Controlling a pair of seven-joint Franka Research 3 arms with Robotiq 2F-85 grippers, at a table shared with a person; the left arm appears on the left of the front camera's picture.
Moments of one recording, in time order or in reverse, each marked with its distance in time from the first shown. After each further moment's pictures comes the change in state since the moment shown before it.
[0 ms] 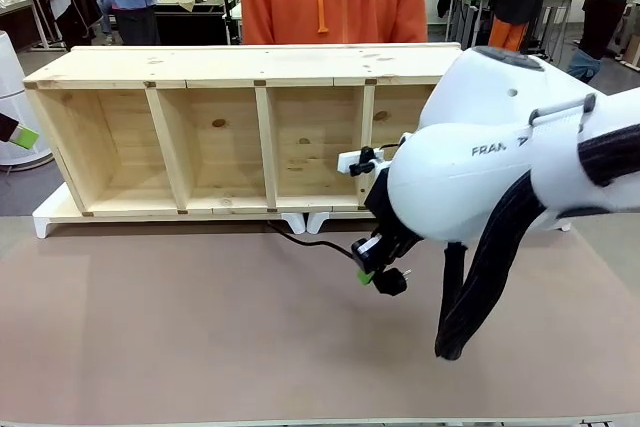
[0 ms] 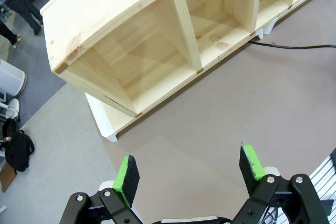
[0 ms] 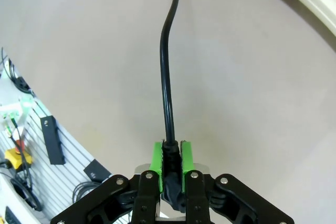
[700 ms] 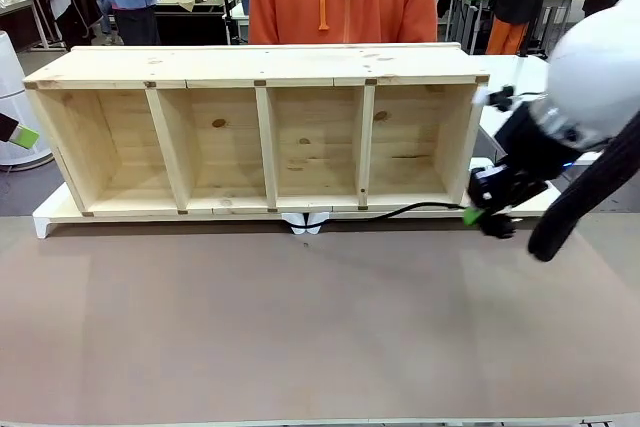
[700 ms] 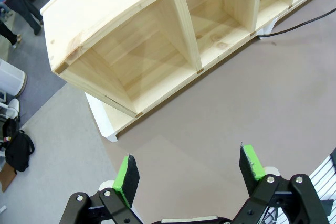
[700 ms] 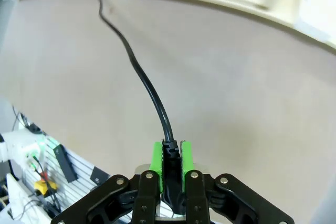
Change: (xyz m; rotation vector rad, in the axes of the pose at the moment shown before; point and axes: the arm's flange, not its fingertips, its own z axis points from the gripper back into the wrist) left arm 0.000 0.000 0.000 0.000 0.000 0.000; right arm -0.049 -0.148 0.113 -0.002 -0.098 -0.350
